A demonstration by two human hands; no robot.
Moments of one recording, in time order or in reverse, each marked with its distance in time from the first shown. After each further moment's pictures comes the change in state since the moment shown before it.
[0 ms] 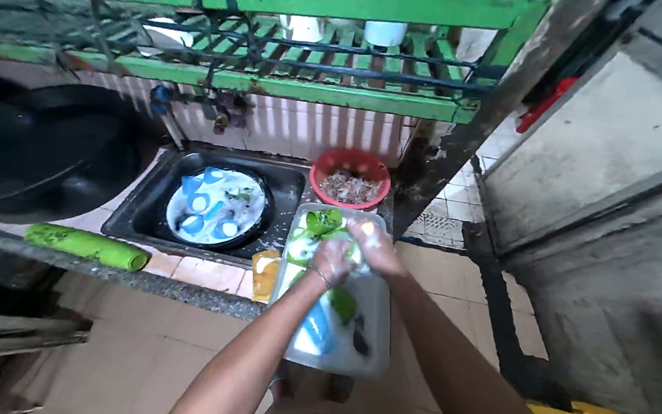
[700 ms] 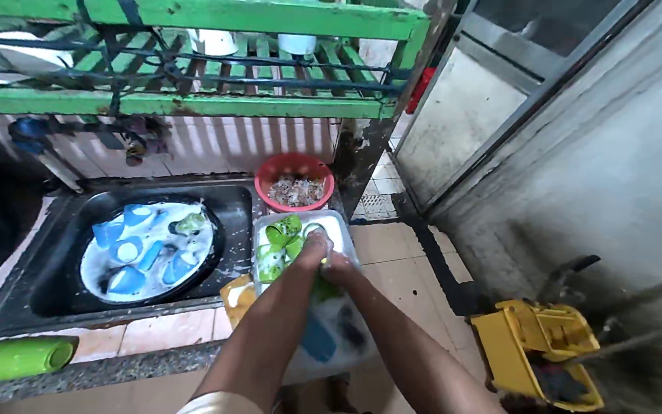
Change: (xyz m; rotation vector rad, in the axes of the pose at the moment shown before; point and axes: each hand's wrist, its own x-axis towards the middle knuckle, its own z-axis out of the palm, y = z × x) left_hand 0.117 -0.012 0.057 0.339 -0.252 -0.095; right_hand -0.008 0.045 0.052 -0.444 -0.171 0.361
